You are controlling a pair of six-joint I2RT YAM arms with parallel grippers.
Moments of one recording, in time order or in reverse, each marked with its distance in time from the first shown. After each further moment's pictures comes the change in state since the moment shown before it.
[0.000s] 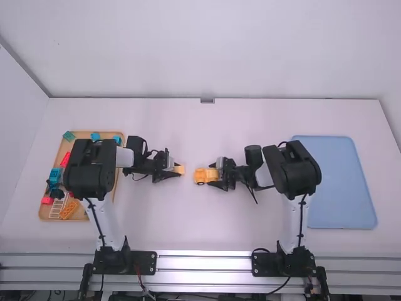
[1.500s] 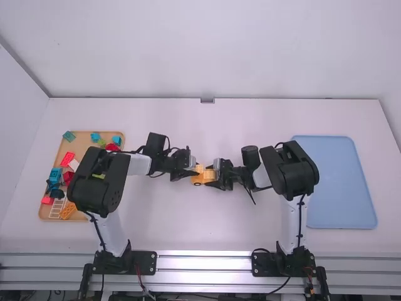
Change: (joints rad) left arm -0.236 -0.155 -0.076 0.251 -0.119 -0.370; right arm 0.028 0.000 -0.003 0.013 0.018 0.003
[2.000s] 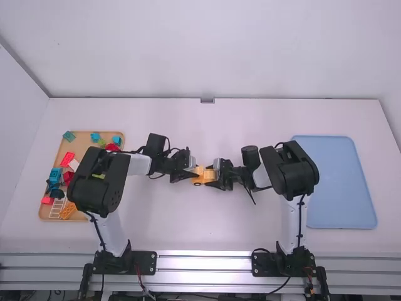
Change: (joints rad) left arm 0.002 0.000 0.000 -0.039 0.006 -0.011; right arm 0.000 0.000 0.000 0.000 0.001 0.003
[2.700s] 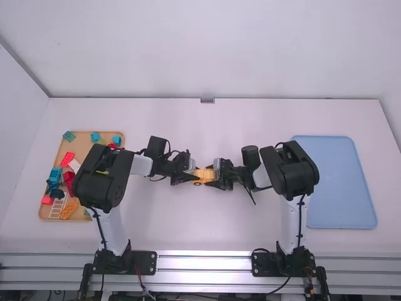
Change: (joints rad) left arm 0.000 0.055 -0.013 0.048 0.050 -0.003; right arm -0.001 0.000 0.000 0.003 0.002 0.001
